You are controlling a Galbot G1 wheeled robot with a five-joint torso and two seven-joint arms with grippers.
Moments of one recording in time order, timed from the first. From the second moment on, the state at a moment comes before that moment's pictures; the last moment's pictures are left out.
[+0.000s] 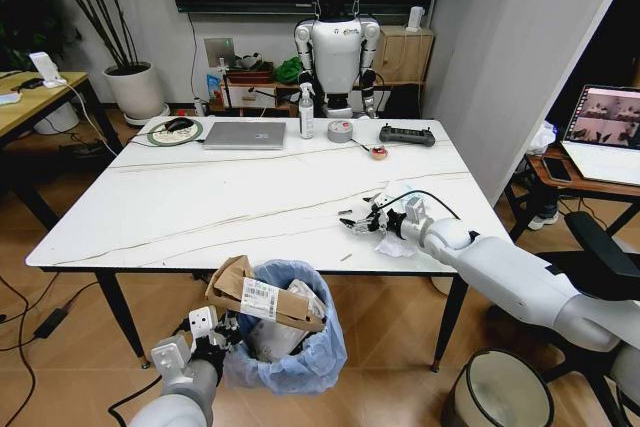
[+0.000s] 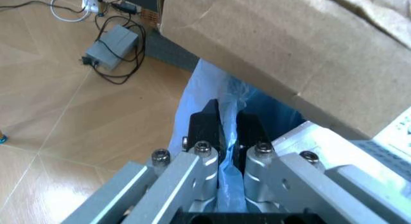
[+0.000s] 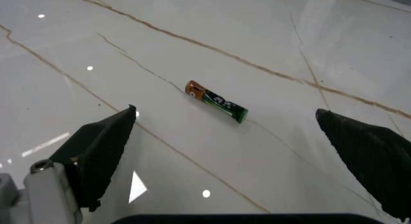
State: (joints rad) left arm 1.62 -1.05 -0.31 -2.22 -0.87 0.26 -0.59; right arm -0.22 0.96 -0.69 1.08 0.86 0.03 -0.35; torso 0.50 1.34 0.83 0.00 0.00
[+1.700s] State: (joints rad) left arm 1.61 -1.05 -0.31 -2.20 -0.87 0.26 -0.59; right arm -0.17 0.94 -0.73 1.24 0.96 0.04 -0.36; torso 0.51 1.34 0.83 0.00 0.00
